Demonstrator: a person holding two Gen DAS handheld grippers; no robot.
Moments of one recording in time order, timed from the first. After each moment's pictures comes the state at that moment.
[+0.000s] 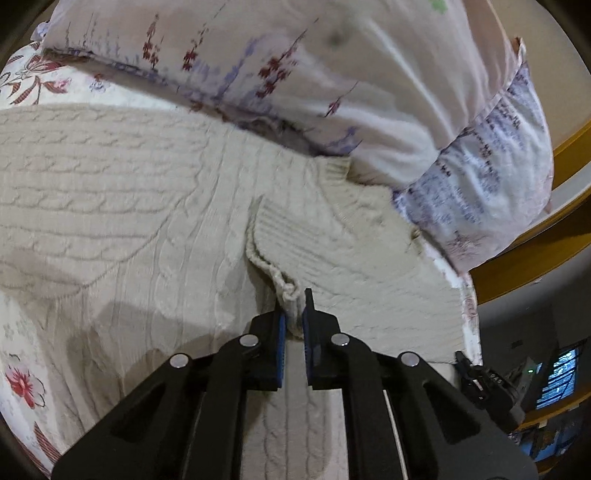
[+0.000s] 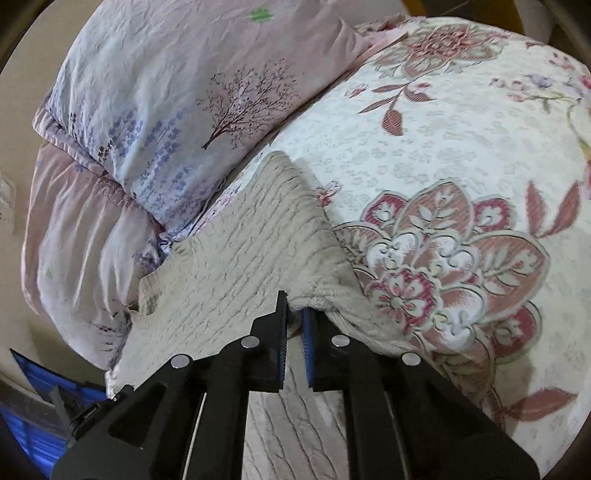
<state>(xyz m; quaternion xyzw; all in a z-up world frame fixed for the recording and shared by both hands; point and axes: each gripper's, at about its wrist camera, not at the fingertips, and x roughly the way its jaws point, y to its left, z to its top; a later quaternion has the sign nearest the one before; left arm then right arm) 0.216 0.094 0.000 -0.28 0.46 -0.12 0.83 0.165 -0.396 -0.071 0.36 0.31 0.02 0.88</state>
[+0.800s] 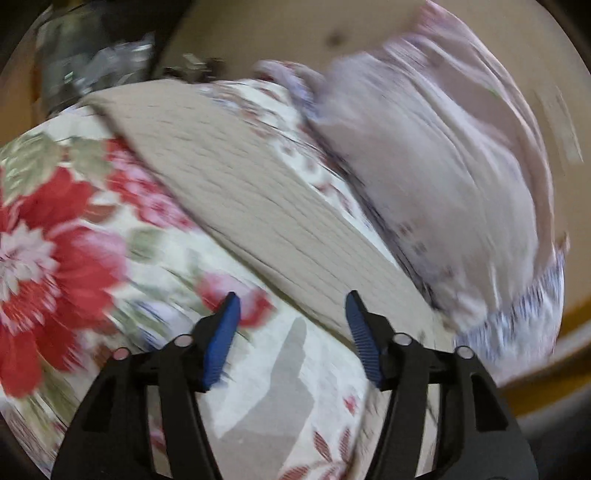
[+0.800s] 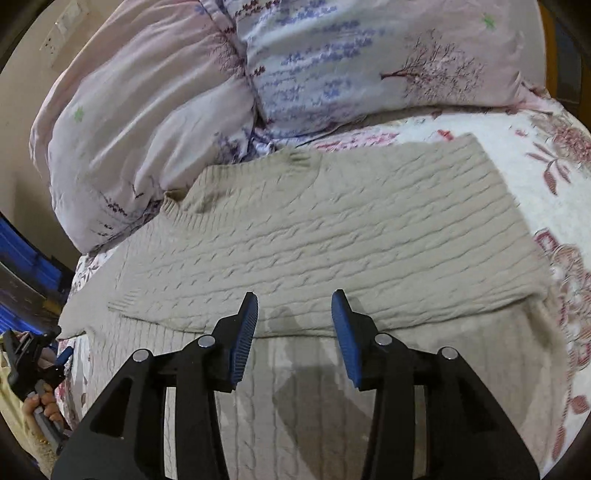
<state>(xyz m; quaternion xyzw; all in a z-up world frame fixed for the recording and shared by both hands) 0.102 0.324 0.004 -0.45 0.34 0.09 0.82 0.184 -0.258 -0.045 0.14 0.36 0.12 0.91</state>
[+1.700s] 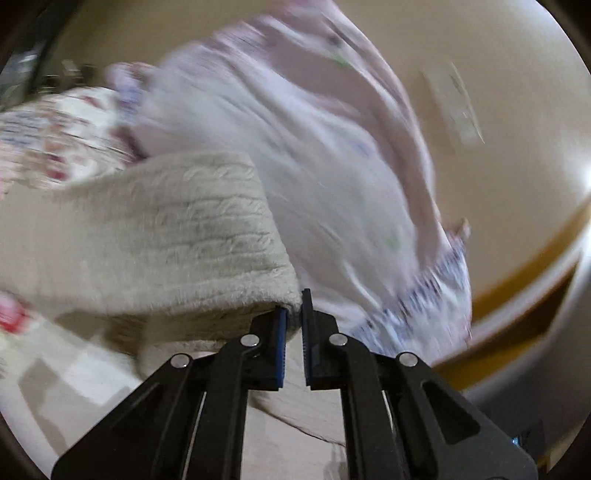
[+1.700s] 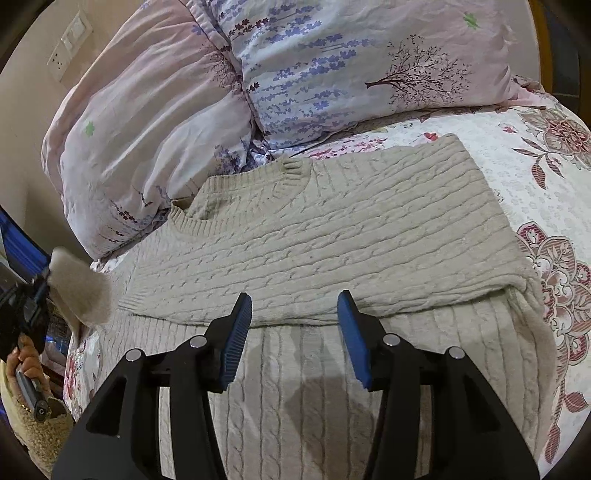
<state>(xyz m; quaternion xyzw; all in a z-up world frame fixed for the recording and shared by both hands) 0.168 0.222 0.077 -0.45 0.25 -0.12 0.85 0.167 -0.283 -0.048 0.17 0.35 0.13 0.91</state>
